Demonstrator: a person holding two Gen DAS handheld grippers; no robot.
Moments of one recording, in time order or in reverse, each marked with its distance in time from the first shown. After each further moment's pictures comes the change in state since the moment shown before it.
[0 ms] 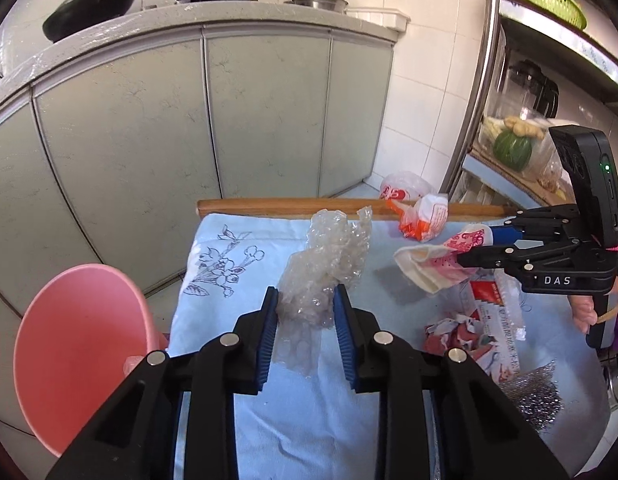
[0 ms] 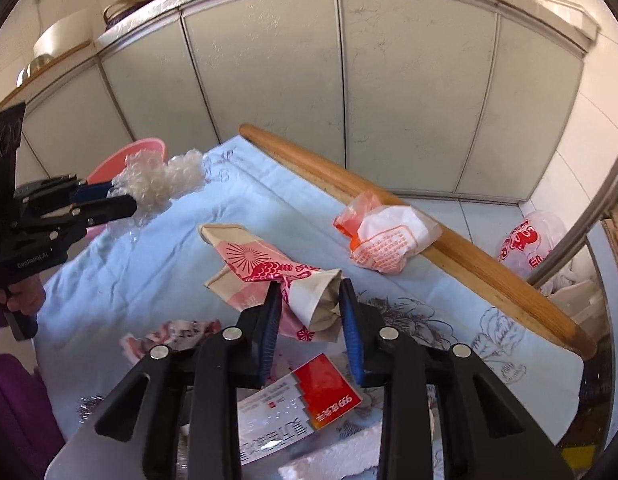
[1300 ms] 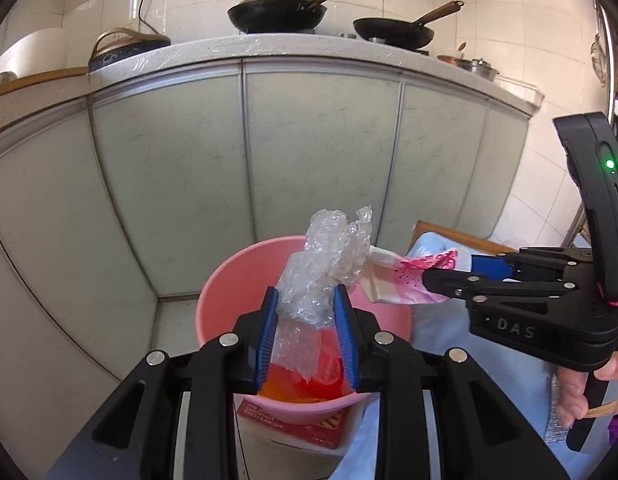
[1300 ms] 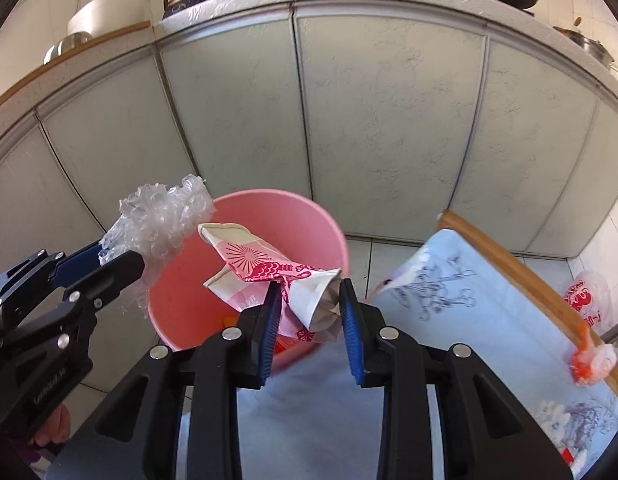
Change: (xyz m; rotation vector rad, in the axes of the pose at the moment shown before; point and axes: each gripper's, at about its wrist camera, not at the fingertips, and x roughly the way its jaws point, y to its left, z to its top) left arm -0.110 0.150 -0.065 -0.279 -0.118 0.393; right arm 0.083 0.250 0.100 -0.100 -0.042 0.066
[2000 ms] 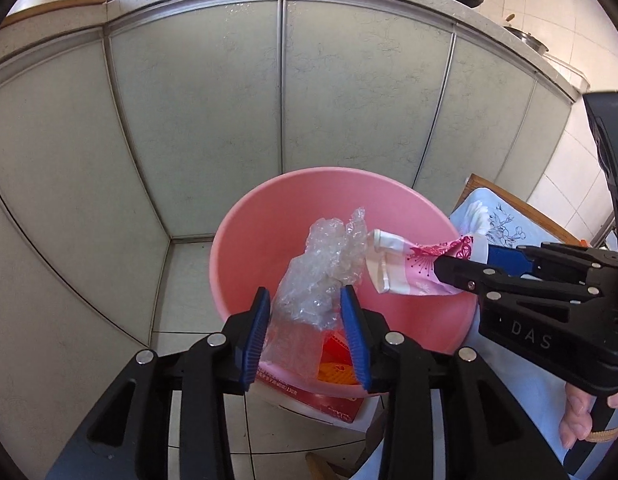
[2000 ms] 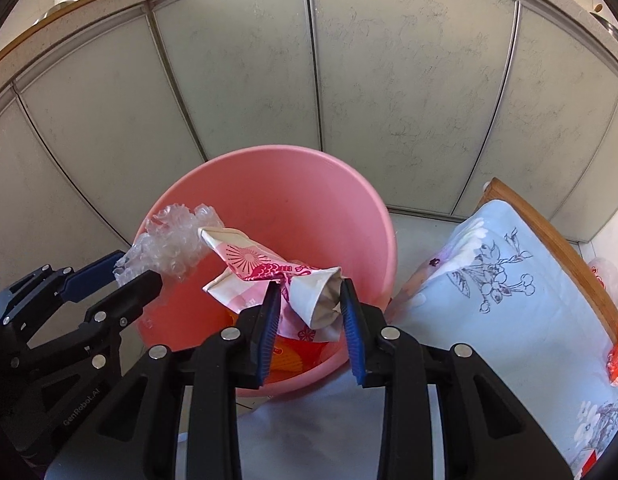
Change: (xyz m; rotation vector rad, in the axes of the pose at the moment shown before) left arm 0.056 0.029 -0.029 -0.101 0.190 0.061; right arm 0.058 0.017 -0.001 0.002 0.121 0.005
